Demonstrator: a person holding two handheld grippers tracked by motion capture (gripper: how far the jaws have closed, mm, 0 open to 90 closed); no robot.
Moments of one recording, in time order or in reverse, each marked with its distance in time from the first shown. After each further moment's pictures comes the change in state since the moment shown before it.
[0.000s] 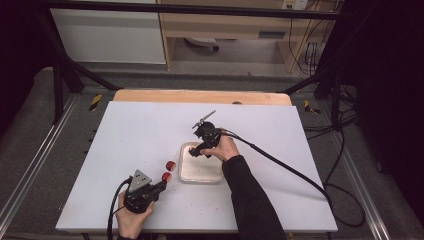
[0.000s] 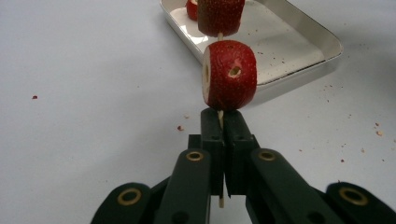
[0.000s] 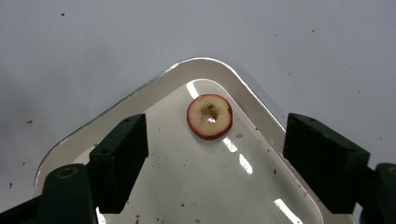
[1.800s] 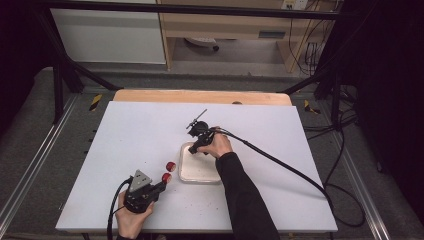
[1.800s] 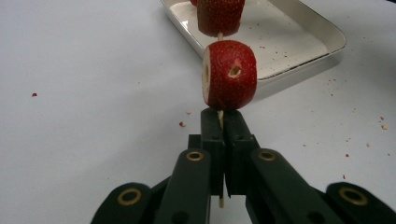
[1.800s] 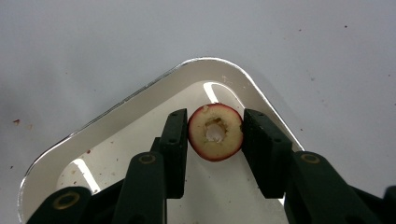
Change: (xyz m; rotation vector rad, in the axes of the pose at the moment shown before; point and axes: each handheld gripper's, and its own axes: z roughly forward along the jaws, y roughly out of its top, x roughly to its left) left arm 0.001 -0.001 0.001 0.015 0.000 0.010; right arm -0.001 0.013 0.019 0.088 0.031 -0.034
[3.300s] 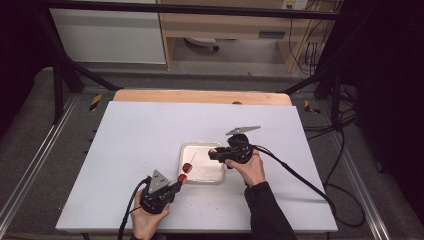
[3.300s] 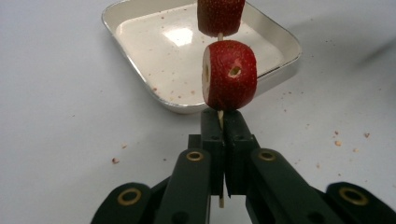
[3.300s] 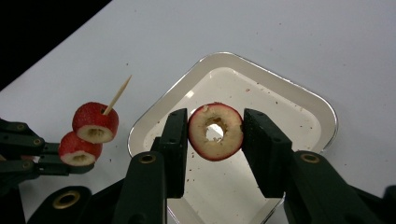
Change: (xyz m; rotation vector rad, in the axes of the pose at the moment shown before) left arm -0.041 0.018 0.016 0.008 -0.030 0.068; right arm 0.015 -0.100 -0.085 -0.395 0.067 0.296
